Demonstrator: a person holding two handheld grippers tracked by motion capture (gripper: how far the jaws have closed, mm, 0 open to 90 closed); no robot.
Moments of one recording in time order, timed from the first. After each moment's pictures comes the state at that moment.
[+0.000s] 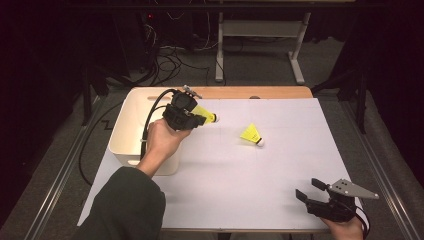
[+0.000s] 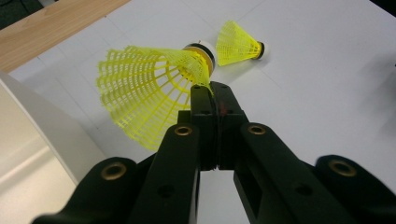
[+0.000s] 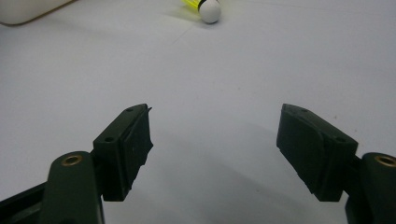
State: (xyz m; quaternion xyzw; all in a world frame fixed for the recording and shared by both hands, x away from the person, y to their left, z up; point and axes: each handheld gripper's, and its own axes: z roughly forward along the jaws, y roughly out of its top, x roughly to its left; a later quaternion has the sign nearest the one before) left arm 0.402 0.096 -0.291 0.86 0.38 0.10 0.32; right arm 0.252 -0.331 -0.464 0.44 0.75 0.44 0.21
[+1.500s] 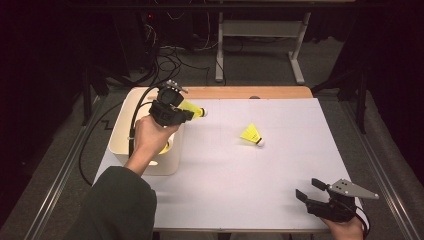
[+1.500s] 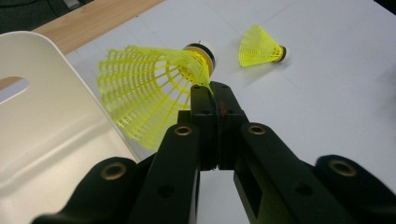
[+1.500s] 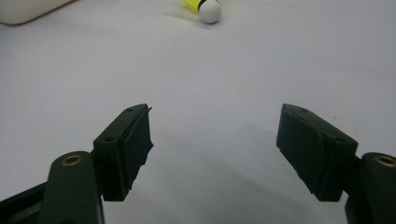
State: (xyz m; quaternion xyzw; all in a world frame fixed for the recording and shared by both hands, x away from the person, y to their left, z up) left arm 0.403 0.124 -0.282 0.85 0.40 0.11 0.32; right arm 0.251 -0.331 -0.464 0.44 0.75 0.44 0.21
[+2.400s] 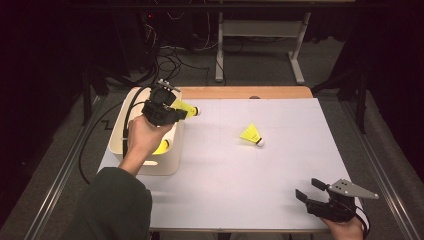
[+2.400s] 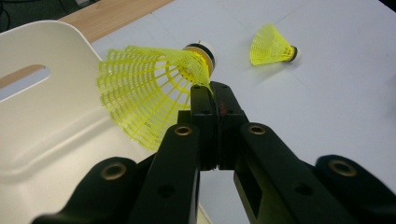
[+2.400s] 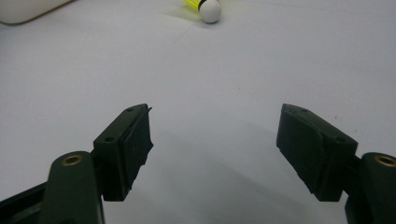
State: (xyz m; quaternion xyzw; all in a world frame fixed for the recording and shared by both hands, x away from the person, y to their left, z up) left arm 0.402 0.140 -0.281 0.84 0.42 0.12 0.32; right arm 0.251 -0.331 -0.464 0.44 0.75 0.44 0.21
